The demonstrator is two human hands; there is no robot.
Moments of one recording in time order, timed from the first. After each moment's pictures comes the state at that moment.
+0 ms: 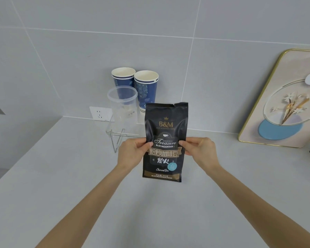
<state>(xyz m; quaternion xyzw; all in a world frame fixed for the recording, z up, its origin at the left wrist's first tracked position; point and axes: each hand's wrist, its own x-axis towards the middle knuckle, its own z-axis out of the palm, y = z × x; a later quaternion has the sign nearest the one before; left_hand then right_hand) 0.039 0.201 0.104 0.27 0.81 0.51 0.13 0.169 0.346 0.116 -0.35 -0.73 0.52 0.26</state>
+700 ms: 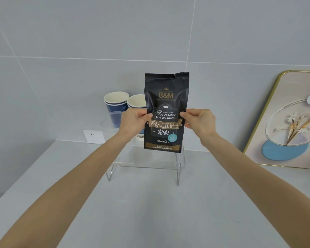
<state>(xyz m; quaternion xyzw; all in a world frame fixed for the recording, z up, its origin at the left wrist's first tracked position) -0.049 0.300 0.202 0.31 0.77 0.55 0.10 0.082 0.428 0.208 -0.34 -0.69 0.53 0.35</state>
